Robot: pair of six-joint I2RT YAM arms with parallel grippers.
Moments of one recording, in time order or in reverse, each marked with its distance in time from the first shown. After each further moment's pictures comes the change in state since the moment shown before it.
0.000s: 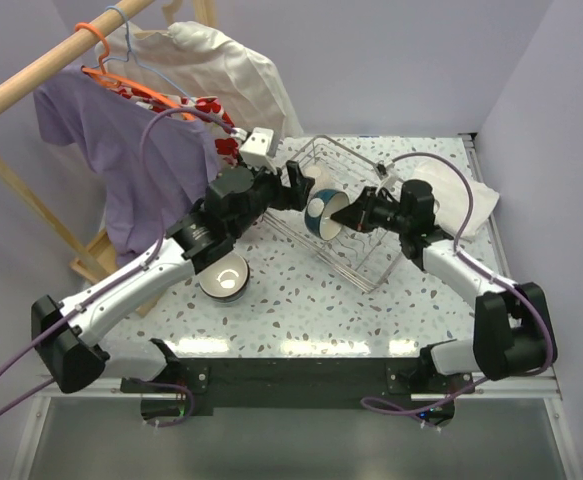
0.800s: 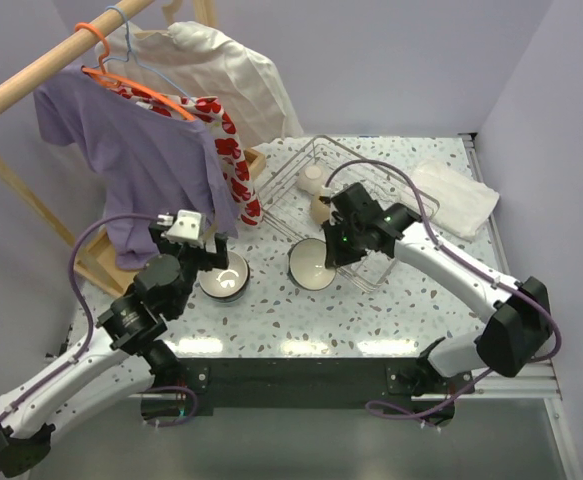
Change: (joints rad) left arm 0.000 -0.716 -0.609 -0.105 -0.398 0.316; right arm 0.428 0.036 0.443 -1.127 0.559 -0.175
